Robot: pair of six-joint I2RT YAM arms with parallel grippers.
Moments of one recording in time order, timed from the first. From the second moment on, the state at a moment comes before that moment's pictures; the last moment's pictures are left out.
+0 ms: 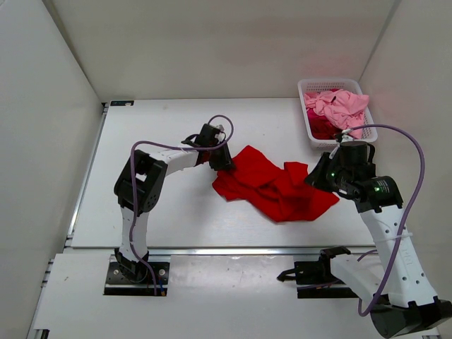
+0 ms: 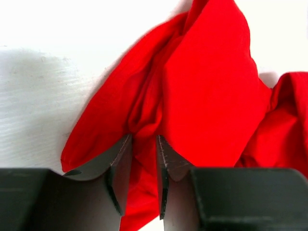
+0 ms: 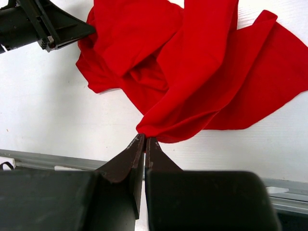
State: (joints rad) left arm -0.54 2.03 1.35 -0.19 0.26 -0.69; right arm 0.19 0.88 1.11 -0.99 -0.14 0.48
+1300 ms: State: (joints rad) left arm -0.27 0.94 1.11 -0.53 0.11 -0.74; right arm 0.34 0.76 1.20 -0.95 0.10 0.30
